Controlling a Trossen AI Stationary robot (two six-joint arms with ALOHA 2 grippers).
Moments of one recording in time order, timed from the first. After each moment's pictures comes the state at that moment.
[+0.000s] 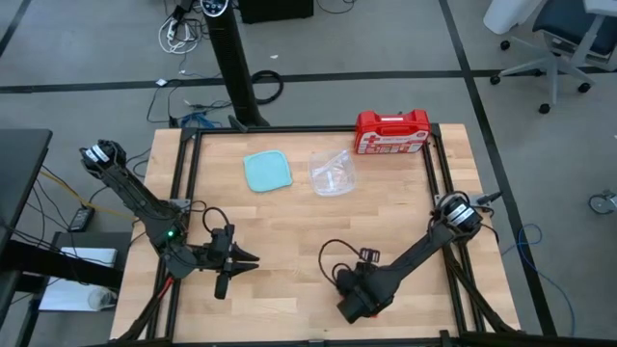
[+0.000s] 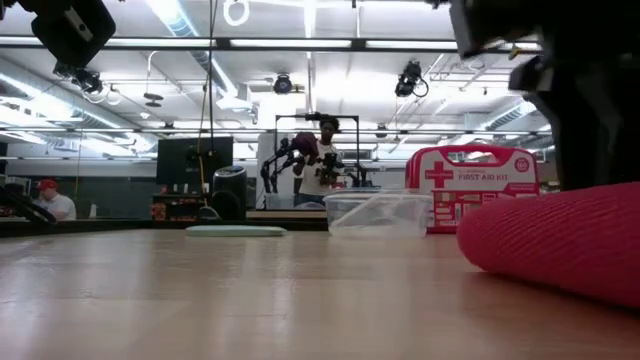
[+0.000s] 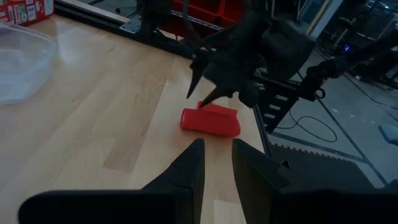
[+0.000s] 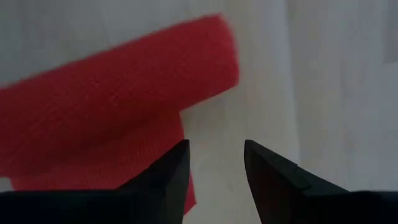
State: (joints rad) left arm -0.84 1.09 0.54 0.21 -0.75 -0.63; right arm 0.65 2.07 1.58 -1.13 0.27 0.88
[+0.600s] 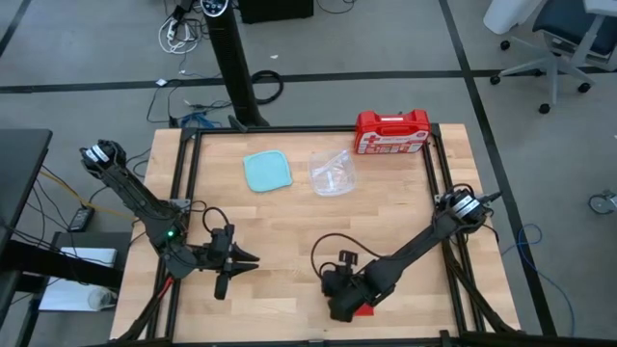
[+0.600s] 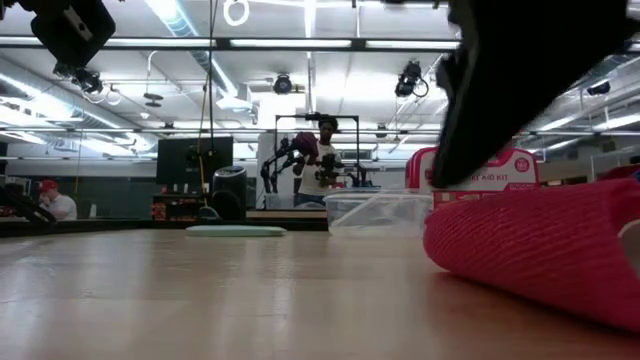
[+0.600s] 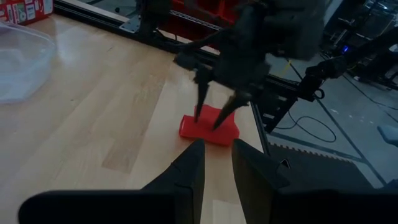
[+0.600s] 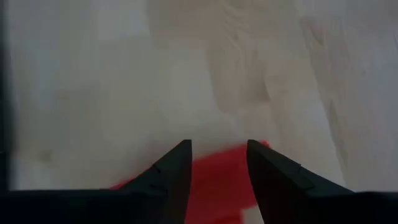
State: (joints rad) left arm -0.84 1.09 0.54 0.21 -0.75 -0.64; right arm 0.61 2.01 1.47 -0.66 0.36 0.74
